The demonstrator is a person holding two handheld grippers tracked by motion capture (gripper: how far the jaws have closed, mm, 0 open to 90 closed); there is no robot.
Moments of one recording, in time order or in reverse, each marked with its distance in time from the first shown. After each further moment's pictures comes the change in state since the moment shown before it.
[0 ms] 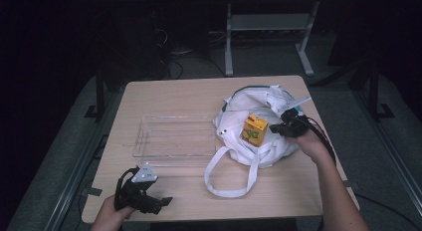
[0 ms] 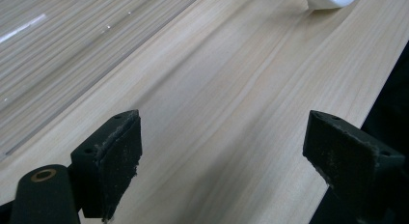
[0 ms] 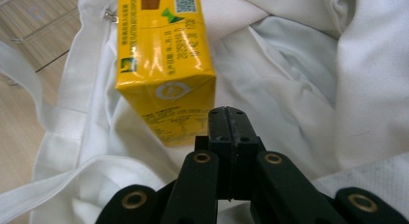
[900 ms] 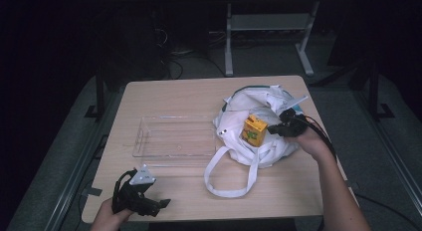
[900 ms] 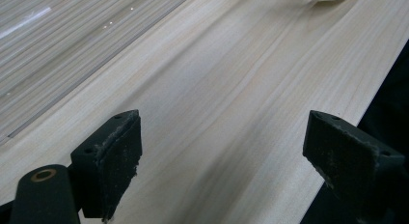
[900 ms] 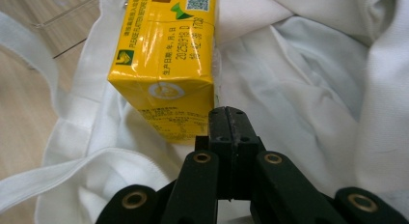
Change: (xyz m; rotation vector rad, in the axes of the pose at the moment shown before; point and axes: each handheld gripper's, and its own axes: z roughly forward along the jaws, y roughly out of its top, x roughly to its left) left arm -0.002 -0.005 -0.002 0.010 0.007 -0.023; right arm -0.004 0.002 0.006 0.019 0.072 -0.067
